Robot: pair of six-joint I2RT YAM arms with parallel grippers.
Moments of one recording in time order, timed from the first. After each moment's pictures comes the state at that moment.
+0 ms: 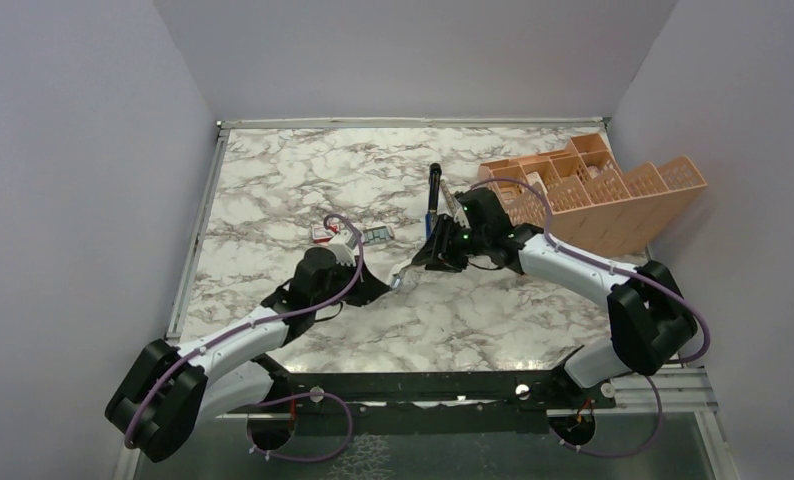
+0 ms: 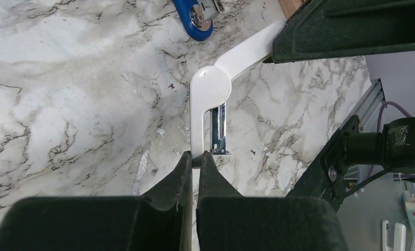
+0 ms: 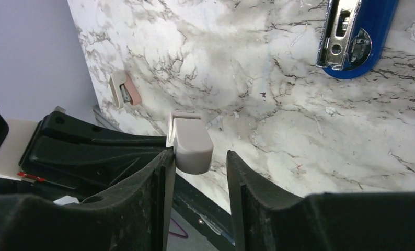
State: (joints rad) left arm -0.61 1.05 0.33 0.27 0.29 -0.62; right arm 0.62 1.49 0.92 -0.20 -0.37 0.91
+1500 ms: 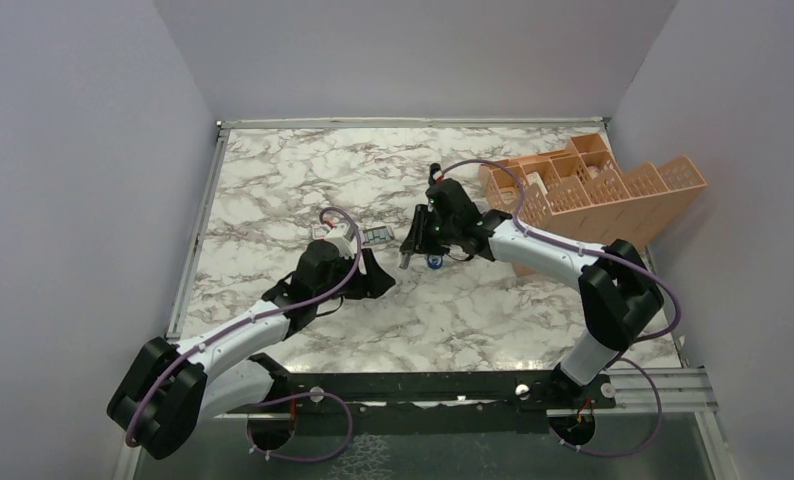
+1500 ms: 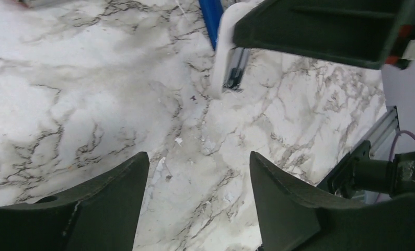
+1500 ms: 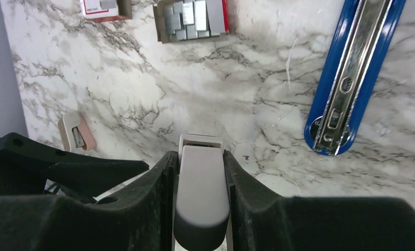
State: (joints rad) left arm -0.61 1.06 0.39 0.18 0.23 -0.65; right arm 0.73 1.67 1.10 -0.21 -0.11 0.77
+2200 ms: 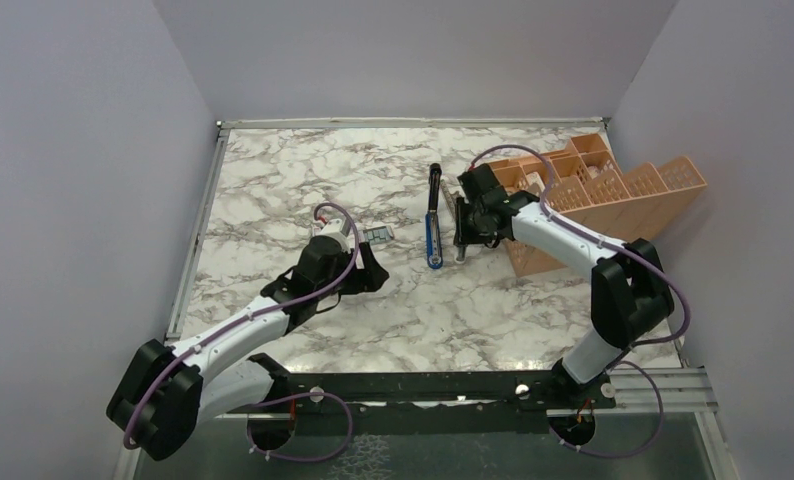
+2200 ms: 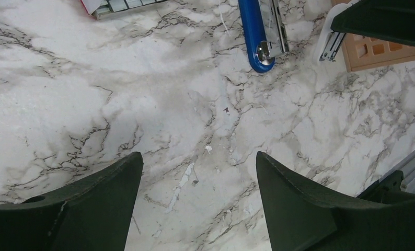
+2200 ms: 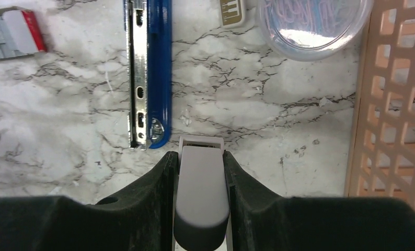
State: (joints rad) left arm -0.61 1.05 0.45 0.03 0.06 -0.64; right arm 0.55 1.63 1.18 -0.55 0.09 0.44
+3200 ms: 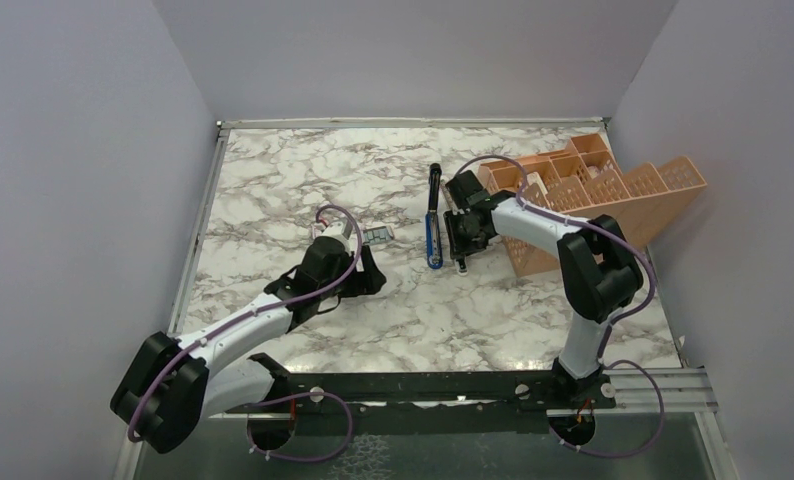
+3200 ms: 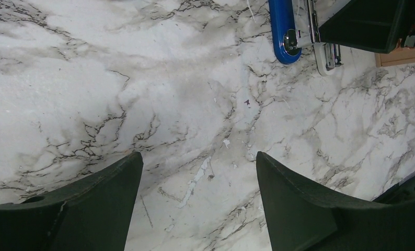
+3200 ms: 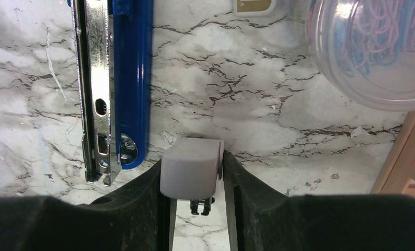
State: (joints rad) left arm -0.61 1.09 0.45 -0.01 0.03 -0.64; right arm 0.53 1.84 1.22 -0.56 0.04 0.31
